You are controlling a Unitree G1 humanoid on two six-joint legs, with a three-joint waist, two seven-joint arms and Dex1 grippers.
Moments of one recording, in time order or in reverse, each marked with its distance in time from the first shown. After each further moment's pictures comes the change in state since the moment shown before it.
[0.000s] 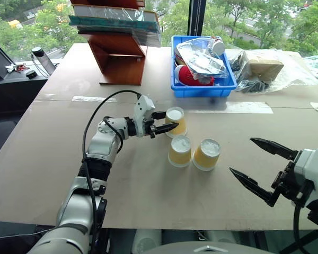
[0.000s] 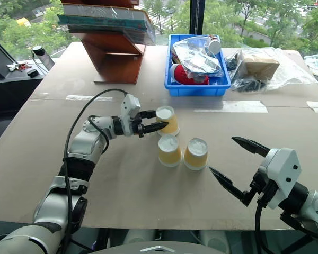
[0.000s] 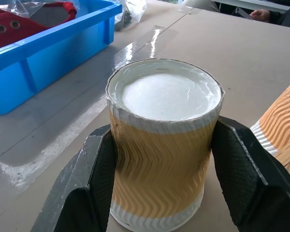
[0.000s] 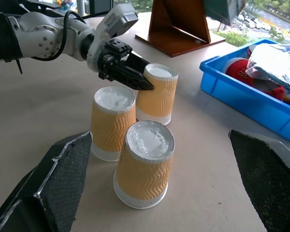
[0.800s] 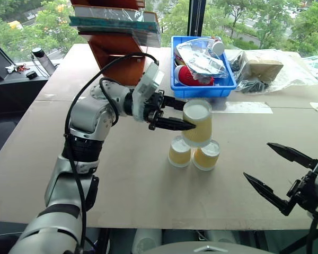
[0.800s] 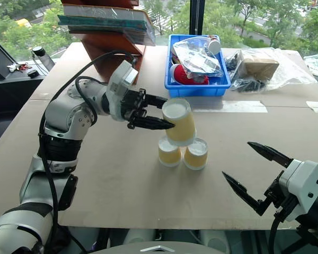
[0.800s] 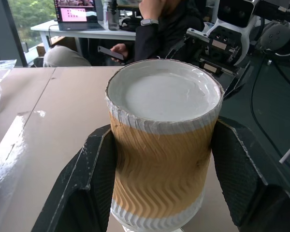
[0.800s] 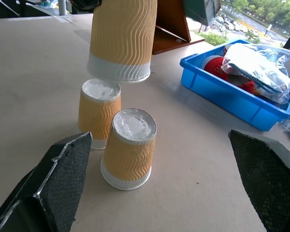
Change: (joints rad) left arm -0.194 0.138 -0.081 -0.368 -0.251 0.399 -0.343; right arm 0.185 0.082 -0.119 0.000 -0.042 -0.117 0.111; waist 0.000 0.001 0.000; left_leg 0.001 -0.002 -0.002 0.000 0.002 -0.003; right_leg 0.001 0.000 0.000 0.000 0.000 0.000
